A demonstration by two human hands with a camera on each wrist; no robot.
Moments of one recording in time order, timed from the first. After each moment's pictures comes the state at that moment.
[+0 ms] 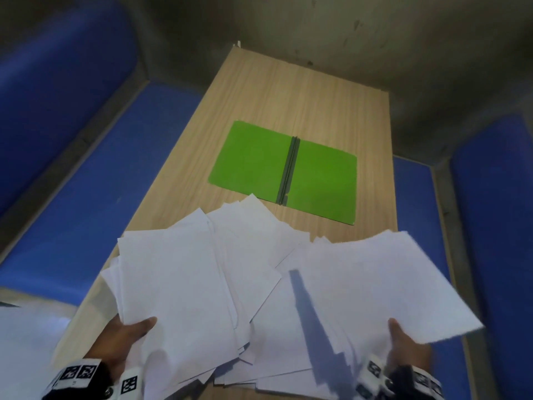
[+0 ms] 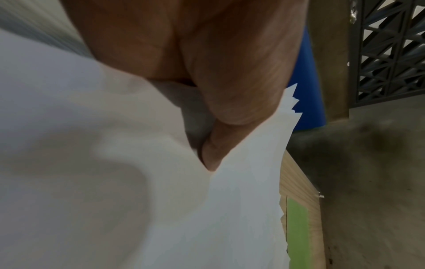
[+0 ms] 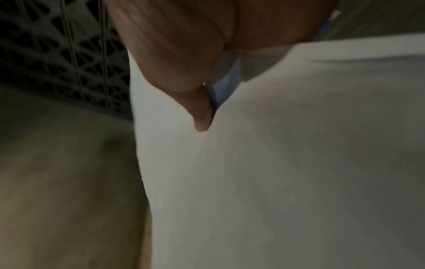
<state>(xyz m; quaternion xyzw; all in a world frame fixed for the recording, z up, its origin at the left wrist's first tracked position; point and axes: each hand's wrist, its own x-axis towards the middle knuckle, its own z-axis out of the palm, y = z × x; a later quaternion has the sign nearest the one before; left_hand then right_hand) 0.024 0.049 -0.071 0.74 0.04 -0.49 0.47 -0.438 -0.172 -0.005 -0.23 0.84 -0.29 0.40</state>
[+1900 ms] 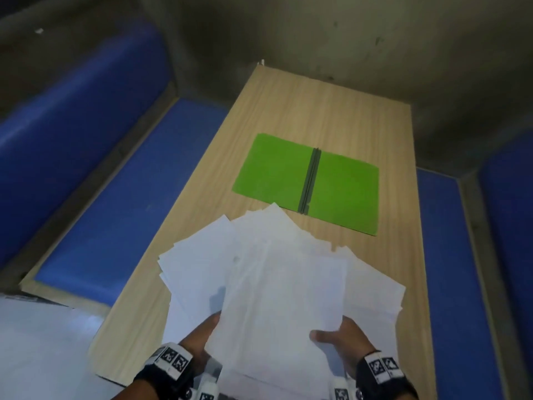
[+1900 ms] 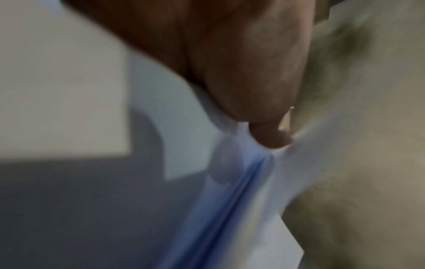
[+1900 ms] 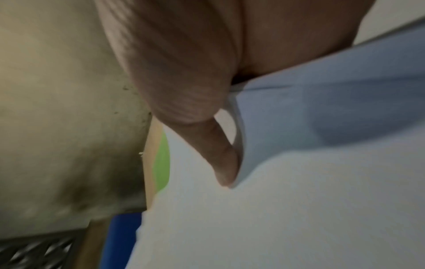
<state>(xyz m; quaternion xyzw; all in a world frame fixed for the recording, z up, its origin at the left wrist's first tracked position) -0.050 -0.002 -0.047 0.62 0.02 -0.68 0.39 -0.323 -0.147 -0.031 -0.43 0.60 -0.03 0.68</state>
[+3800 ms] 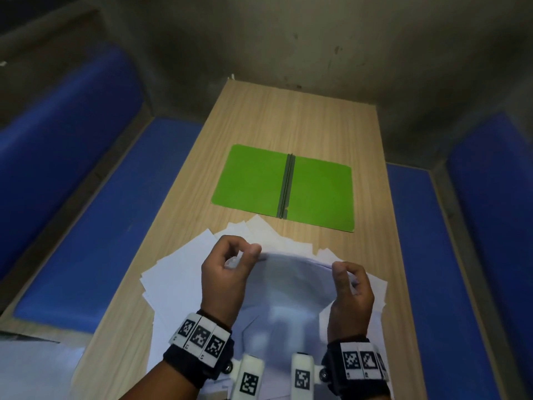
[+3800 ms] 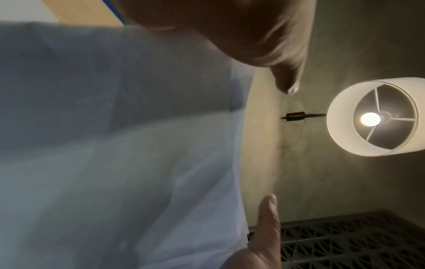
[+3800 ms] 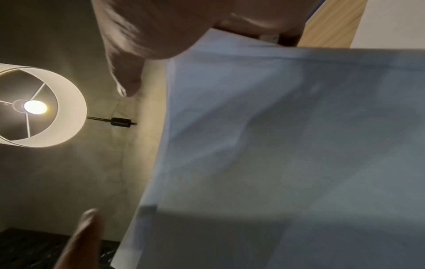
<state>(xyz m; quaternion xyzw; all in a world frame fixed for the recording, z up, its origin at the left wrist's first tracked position) -0.098 -0.103 0.090 0.62 -0.33 -0.27 0.65 -0.282 -0.161 0.054 -0.43 0.52 -0.56 0.48</state>
